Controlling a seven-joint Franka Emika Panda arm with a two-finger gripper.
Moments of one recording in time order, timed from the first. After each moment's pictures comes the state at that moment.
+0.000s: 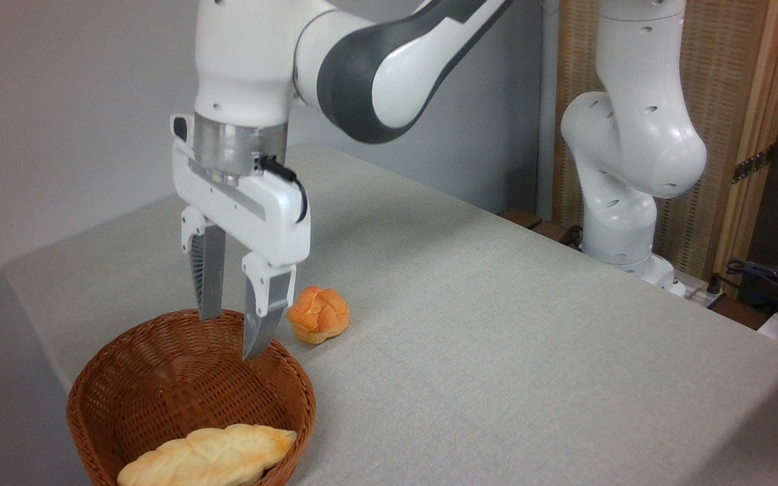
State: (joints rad) arm -0.31 0.03 0.21 -1.93 -0.07 2.27 0.64
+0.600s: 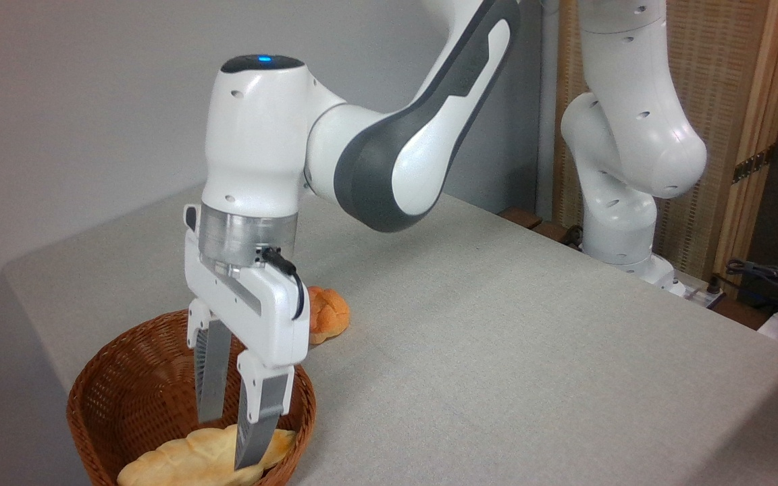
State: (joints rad) arm -0.31 0.19 0.32 -1.92 -0.03 2.51 0.84
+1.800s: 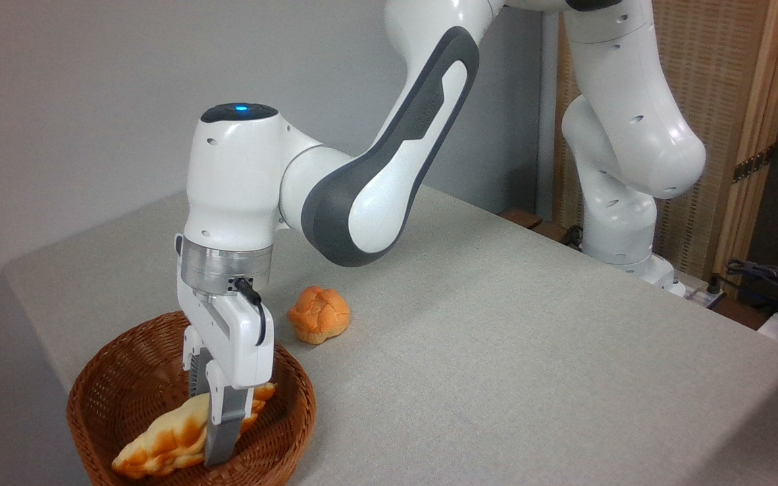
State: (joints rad) arm -0.33 0.28 0.27 -1.92 -0.03 2.58 0.84
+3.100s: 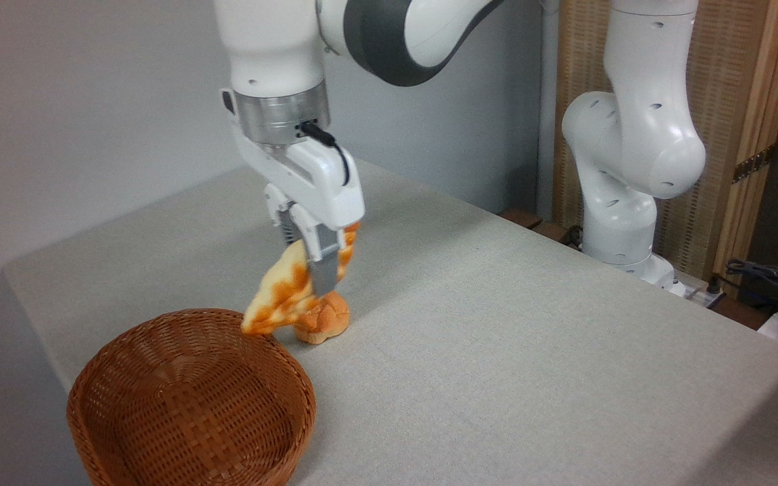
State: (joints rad) arm -0.33 -0.10 0.25 -1.94 -0.06 1.85 0.75
